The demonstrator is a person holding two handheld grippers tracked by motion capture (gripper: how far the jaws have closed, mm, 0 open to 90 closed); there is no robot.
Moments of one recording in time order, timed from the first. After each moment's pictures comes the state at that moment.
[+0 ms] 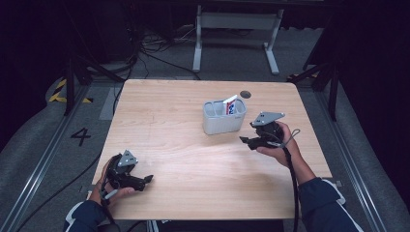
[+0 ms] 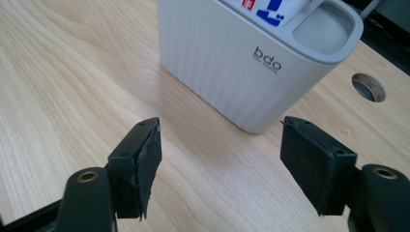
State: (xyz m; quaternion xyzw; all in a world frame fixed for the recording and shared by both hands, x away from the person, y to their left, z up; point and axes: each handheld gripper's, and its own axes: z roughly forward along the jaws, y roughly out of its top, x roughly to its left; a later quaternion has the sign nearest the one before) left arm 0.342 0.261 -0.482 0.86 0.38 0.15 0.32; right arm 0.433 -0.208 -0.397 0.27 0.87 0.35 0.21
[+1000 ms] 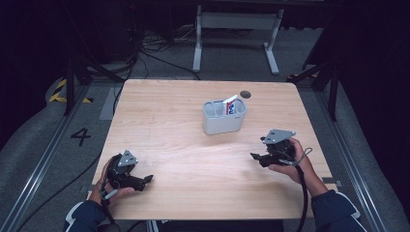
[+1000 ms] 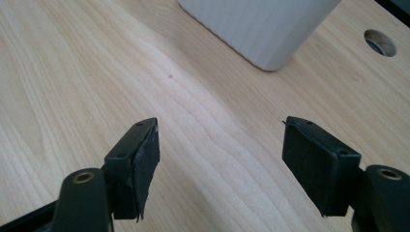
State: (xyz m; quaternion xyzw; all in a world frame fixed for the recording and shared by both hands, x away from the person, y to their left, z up) left arm 0.342 0.261 -0.483 0.85 0.38 0.15 0.32; right arm 0.394 -0.238 -0.420 0.26 0.89 0.32 0.21
